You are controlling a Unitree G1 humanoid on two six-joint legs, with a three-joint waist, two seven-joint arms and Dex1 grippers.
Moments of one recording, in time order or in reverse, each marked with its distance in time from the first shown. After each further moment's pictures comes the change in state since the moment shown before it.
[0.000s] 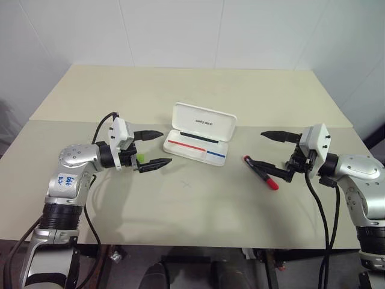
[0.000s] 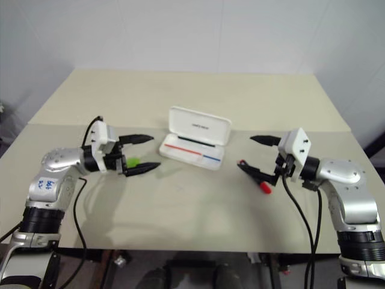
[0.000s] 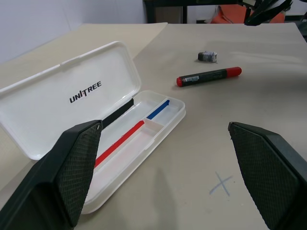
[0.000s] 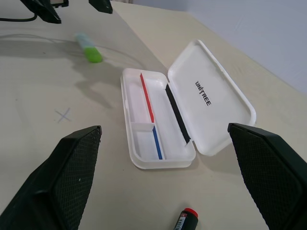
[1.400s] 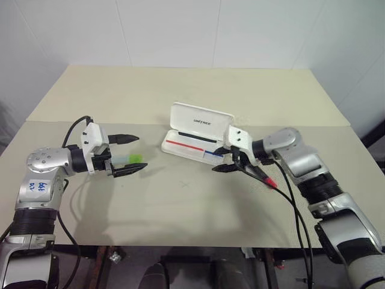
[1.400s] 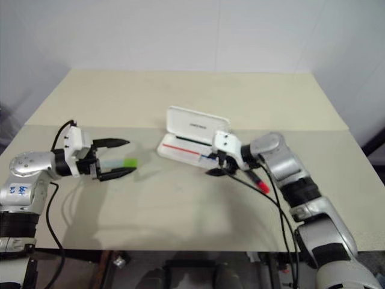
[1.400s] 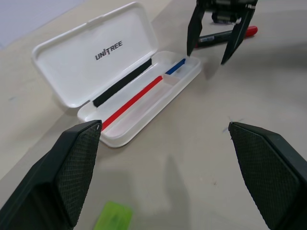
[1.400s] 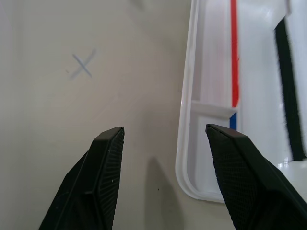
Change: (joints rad) left arm 0.073 0.155 0.089 0.091 0.011 -0.109 -0.086; right arm -0.515 0.199 0.524 0.475 -0.388 0.124 0.118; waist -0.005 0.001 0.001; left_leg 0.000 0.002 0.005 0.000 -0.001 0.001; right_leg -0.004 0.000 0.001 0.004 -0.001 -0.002
